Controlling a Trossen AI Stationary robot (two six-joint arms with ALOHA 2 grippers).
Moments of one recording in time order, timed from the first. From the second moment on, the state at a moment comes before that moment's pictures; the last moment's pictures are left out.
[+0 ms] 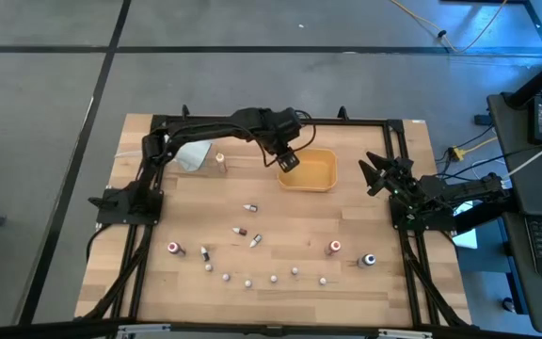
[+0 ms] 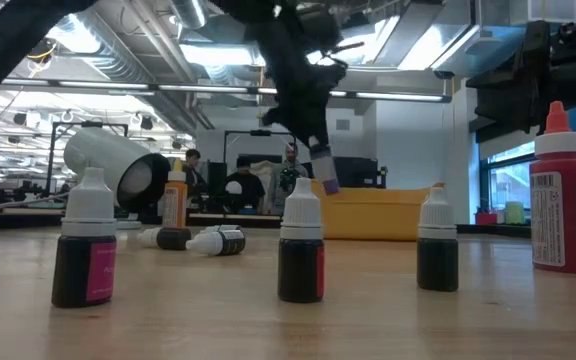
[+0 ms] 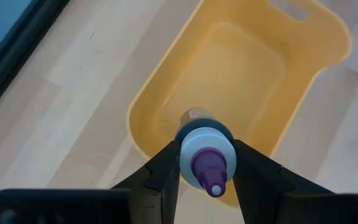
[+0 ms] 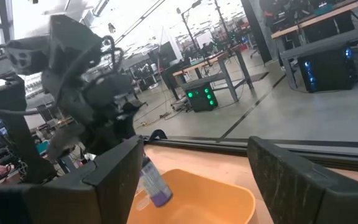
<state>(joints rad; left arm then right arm) 0.33 2.07 1.90 -0.90 0.02 -0.25 0.20 0.02 0.01 0.20 0.94 0.31</state>
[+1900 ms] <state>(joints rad) 0.34 2.16 1.90 -0.85 -0.09 -0.25 0.20 0.02 0.01 0.19 0.94 0.31</state>
